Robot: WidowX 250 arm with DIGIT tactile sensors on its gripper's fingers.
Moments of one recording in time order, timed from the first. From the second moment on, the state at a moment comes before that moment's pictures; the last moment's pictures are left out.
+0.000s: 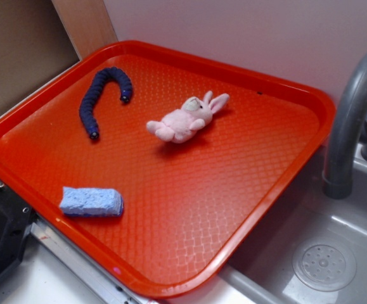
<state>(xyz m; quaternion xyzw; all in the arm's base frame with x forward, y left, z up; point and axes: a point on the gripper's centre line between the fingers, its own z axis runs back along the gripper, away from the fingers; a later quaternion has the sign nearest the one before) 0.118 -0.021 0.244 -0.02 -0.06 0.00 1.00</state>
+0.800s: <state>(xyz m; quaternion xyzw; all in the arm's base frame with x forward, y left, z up) 0.164 -0.040 0.206 -0.02 -0.10 0.12 0.99</state>
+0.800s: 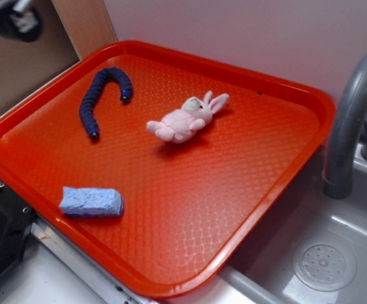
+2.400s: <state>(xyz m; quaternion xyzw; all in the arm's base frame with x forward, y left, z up) 0.271 -0.080 0.041 0.03 -0.04 0.08 1.00</state>
